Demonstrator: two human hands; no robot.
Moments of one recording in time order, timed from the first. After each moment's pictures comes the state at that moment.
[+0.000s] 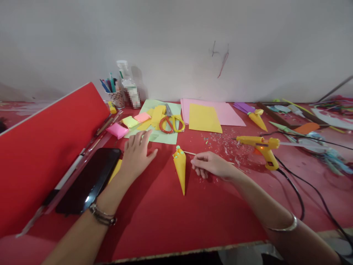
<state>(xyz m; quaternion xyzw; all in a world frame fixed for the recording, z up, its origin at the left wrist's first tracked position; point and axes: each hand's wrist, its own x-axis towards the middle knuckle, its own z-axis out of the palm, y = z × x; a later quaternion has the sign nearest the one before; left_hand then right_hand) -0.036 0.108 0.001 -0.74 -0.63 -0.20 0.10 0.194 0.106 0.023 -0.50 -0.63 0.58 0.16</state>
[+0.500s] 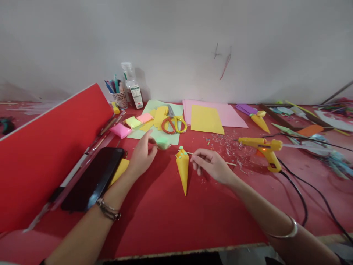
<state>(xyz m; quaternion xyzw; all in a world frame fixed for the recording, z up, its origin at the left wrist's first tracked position) -0.033 0.116 -0.004 -0.71 -0.61 -0.34 -0.07 0.181 0.095 0.024 -0.45 -0.67 0.51 0.31</state>
